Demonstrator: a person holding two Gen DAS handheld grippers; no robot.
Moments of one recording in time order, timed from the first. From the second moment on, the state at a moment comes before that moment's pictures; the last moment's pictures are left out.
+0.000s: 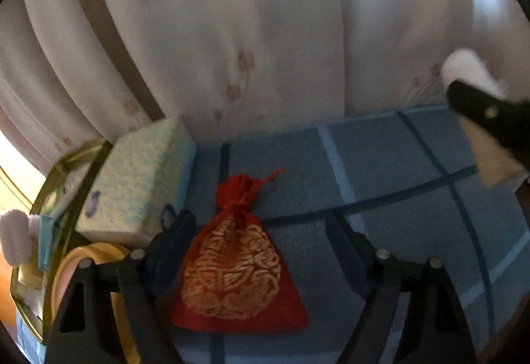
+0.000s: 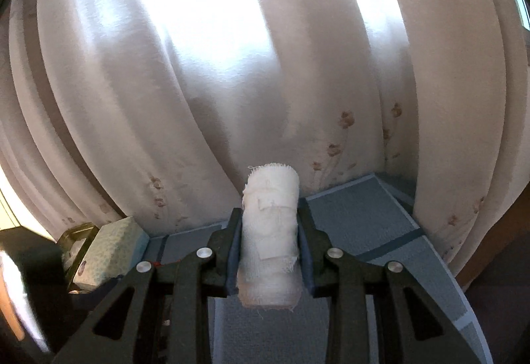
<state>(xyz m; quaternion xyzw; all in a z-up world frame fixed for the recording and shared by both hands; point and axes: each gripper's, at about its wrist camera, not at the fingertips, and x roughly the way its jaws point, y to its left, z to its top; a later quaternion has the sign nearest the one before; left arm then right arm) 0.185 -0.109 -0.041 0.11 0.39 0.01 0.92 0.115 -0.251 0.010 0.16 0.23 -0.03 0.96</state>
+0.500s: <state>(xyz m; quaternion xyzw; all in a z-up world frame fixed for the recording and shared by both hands) 0.192 -0.087 -0.056 0.02 0.43 0.01 0.90 0.115 -0.252 0.011 0.17 0.22 -0.02 0.96</state>
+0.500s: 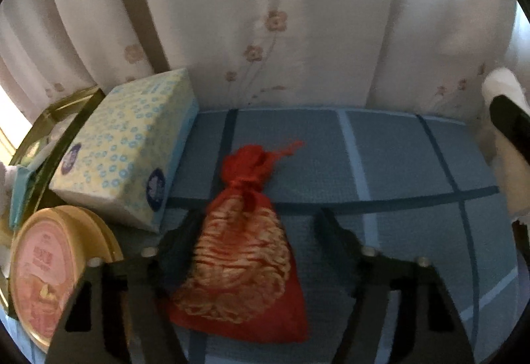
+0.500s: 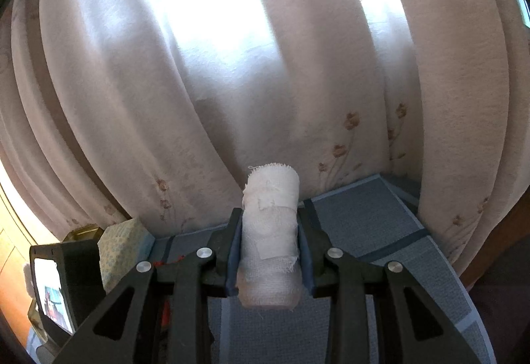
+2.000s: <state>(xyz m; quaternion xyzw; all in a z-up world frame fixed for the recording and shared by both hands) 0.092 -0.037 0.002 0.01 0.17 -0.04 0.99 0.091 -0.203 0.021 0.03 0.13 -0.09 0.99</state>
